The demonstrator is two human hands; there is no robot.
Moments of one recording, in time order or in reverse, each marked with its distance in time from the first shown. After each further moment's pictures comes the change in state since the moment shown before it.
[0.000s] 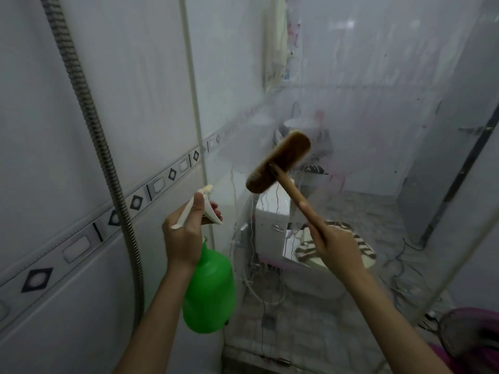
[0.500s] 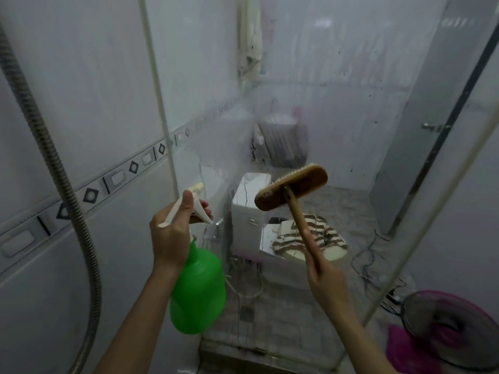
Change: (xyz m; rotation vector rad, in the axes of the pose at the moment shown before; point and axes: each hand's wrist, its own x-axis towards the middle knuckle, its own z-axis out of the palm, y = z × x) left_hand -0.028 0.002 0.033 -0.001 -0.074 0.013; right_hand -0.095 0.026 -0.011 0.240 0.030 0.266
